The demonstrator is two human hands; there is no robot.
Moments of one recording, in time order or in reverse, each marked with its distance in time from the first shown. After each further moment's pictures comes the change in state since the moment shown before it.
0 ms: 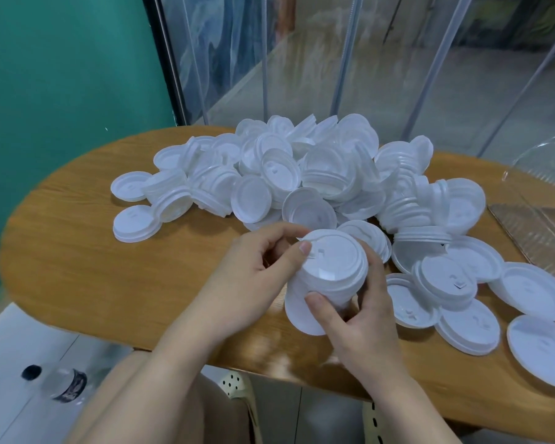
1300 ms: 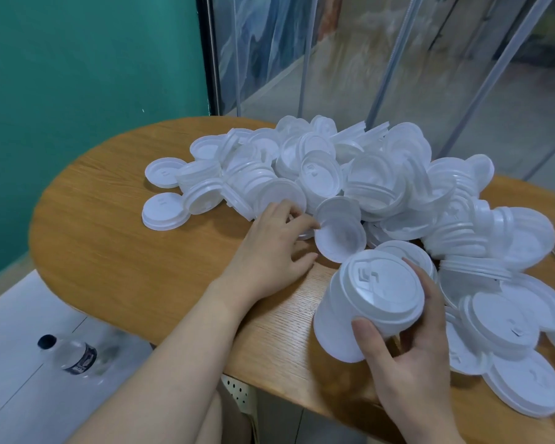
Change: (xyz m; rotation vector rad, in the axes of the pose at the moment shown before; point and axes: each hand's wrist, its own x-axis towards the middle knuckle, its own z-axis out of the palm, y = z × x) left_hand 0.063 -0.087 -0.018 0.719 0.147 0.207; right_hand 0.003 0.004 -0.002 -0.042 0.045 0.032
